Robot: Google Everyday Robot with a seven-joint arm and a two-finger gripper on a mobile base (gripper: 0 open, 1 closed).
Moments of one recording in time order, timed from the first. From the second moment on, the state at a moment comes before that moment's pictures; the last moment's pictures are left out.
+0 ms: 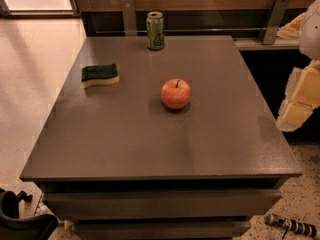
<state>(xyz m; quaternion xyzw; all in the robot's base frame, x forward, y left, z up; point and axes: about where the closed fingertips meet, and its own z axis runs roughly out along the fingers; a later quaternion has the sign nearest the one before) 0.438 -0.213 0.990 -0.60 0.78 -0.05 0.18</state>
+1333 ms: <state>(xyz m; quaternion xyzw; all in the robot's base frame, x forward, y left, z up) 0.609 -0.224 1.014 -0.44 0.77 0.04 0.47</state>
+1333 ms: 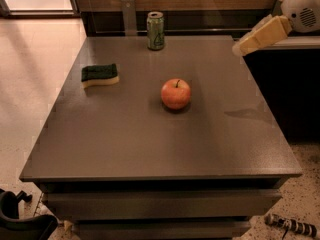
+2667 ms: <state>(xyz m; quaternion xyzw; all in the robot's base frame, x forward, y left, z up) 0.685 -0.146 1.030 -0.32 0.70 0.18 0.62</state>
